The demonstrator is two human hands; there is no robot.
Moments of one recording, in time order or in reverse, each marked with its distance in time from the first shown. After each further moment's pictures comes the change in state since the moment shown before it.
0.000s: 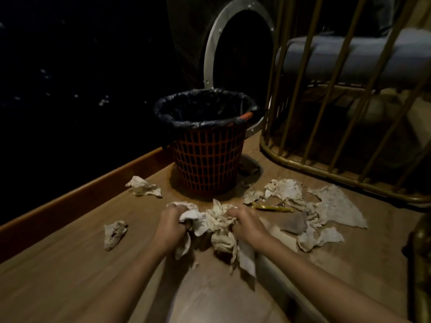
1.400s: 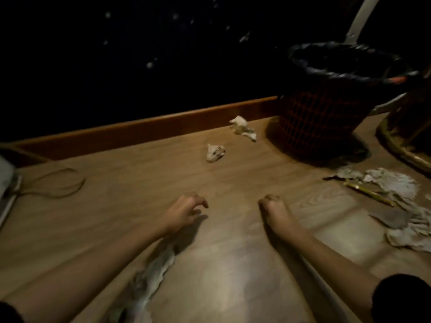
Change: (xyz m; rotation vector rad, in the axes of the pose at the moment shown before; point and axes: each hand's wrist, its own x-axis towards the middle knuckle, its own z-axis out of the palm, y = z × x) left_hand -0.223 -0.095 -0.068 0.130 -0.259 -0.244; right_hand -0.057 -0.056 0.123 -0.252 -0.292 -0.294
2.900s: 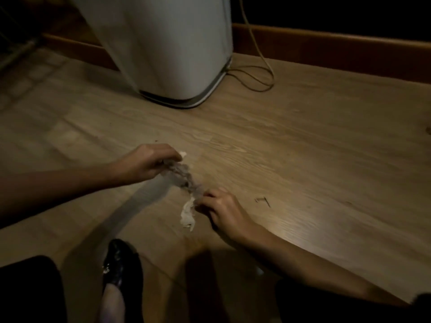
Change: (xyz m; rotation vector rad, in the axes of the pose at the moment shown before) left_hand -0.429 -0.121 -0.014 0.120 0.281 -0.445; right_hand -0.188 -0.361 0.123 0.496 -0.382 -1.224
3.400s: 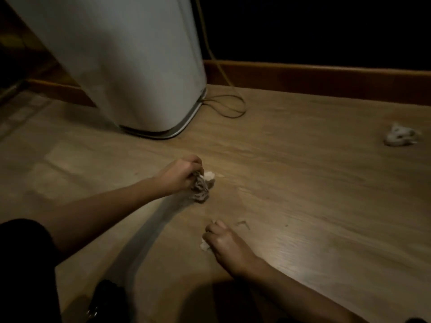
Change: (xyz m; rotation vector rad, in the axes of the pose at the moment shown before) left_hand 0.123 0.038 0.033 0.070 0.023 -0.025; right_hand -0.039 0.047 0.007 -0.165 0.024 -0.020
